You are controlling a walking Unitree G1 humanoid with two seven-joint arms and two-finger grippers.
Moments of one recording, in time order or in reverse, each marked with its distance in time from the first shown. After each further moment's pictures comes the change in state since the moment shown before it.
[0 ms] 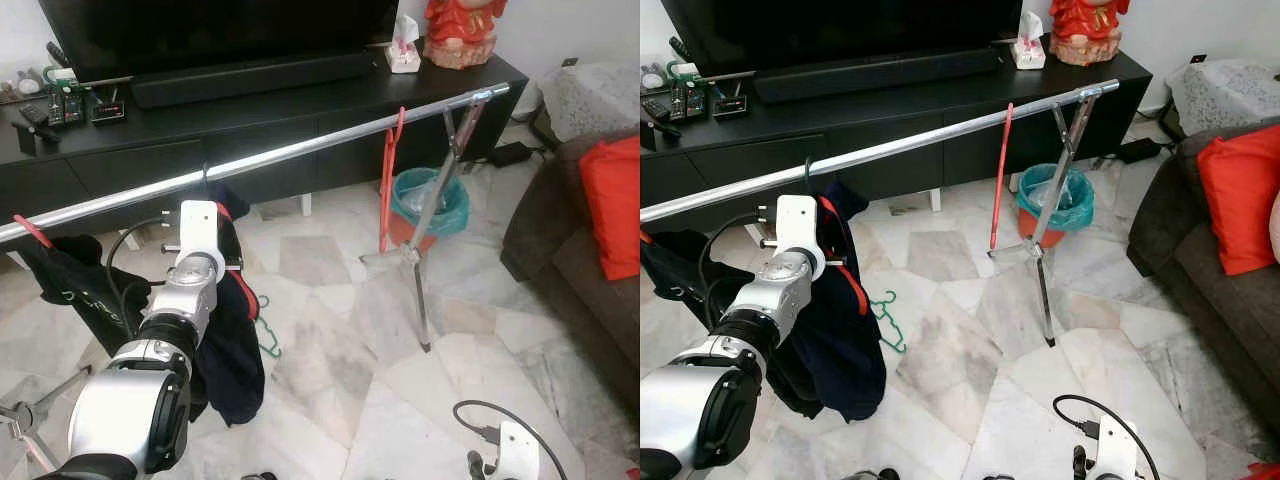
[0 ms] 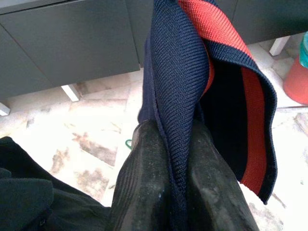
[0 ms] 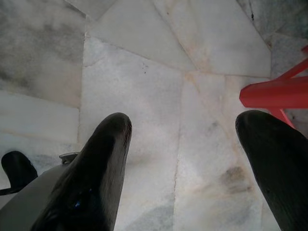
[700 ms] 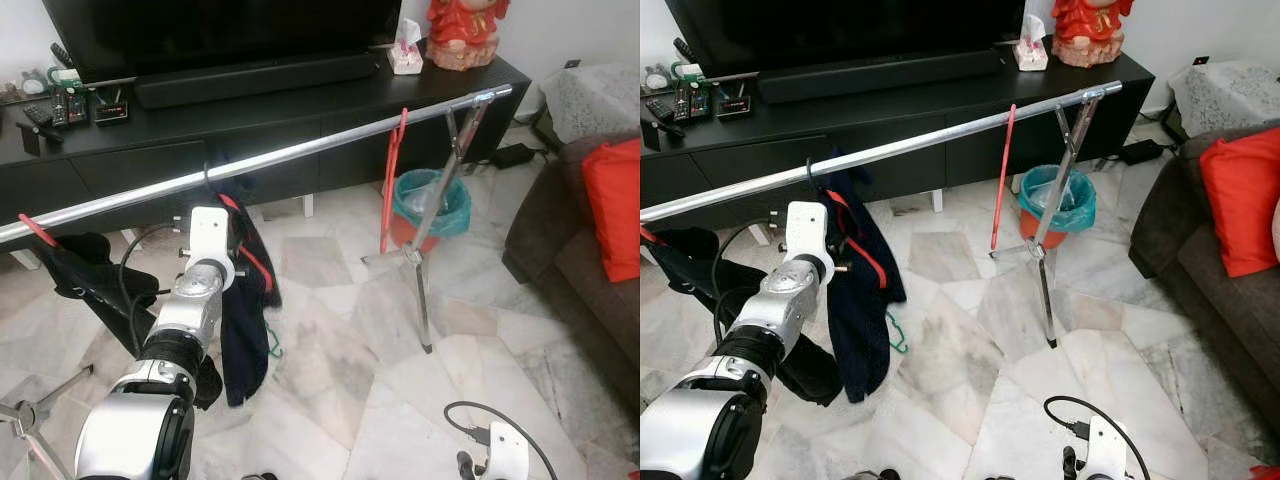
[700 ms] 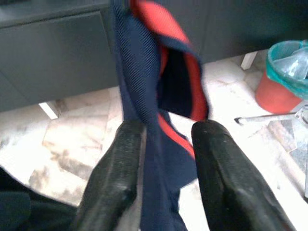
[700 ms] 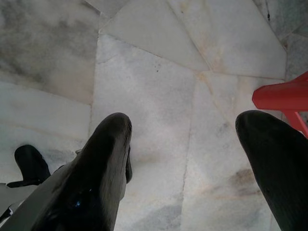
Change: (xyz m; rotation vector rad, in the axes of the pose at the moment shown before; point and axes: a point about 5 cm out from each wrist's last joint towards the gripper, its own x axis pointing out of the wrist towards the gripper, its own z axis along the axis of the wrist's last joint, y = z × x) left arm -0.009 -0.011 0.000 -0.016 -0.092 -0.100; right arm 0.000 0.012 -0.002 -0.010 0.005 0.039
